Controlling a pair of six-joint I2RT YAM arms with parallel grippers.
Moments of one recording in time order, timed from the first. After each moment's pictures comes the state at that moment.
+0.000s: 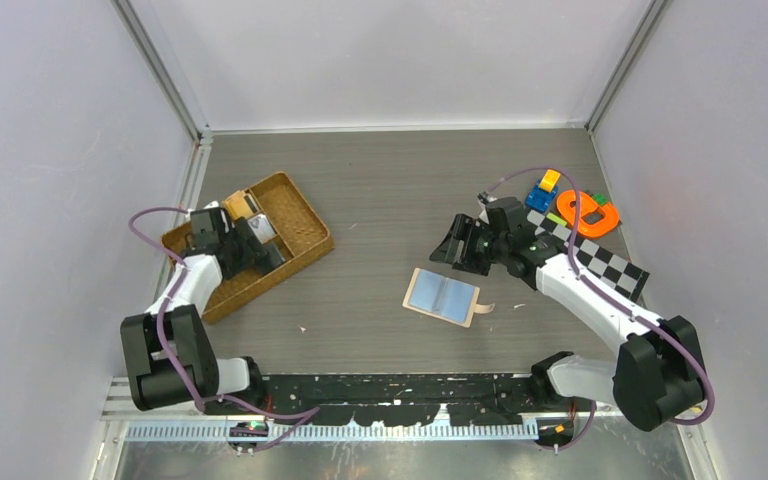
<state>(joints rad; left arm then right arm) 0.20 1.30 0.70 -0.30 0.12 -0.41 0.41 1.22 0.78 -0.33 -0.30 0.70</state>
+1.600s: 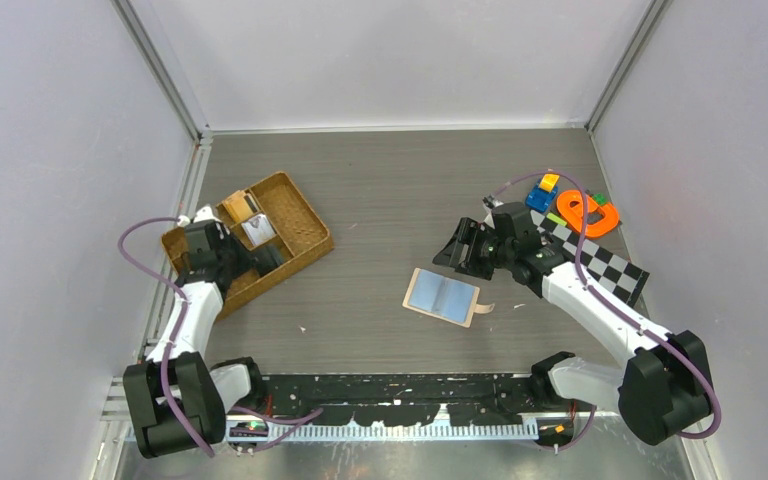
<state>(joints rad) 0.21 1.09 0.57 -0.21 0.11 -0.42 0.40 1.14 0.73 -0.34 -0.31 0.72</state>
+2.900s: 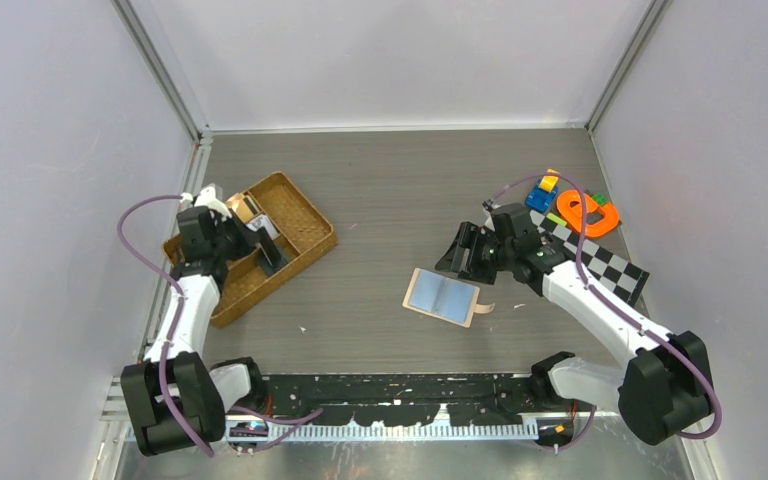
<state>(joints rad) 0.21 1.10 0.64 -0.13 0.28 -0.32 0.40 1.14 0.75 -0.42 -0.32 0.70</state>
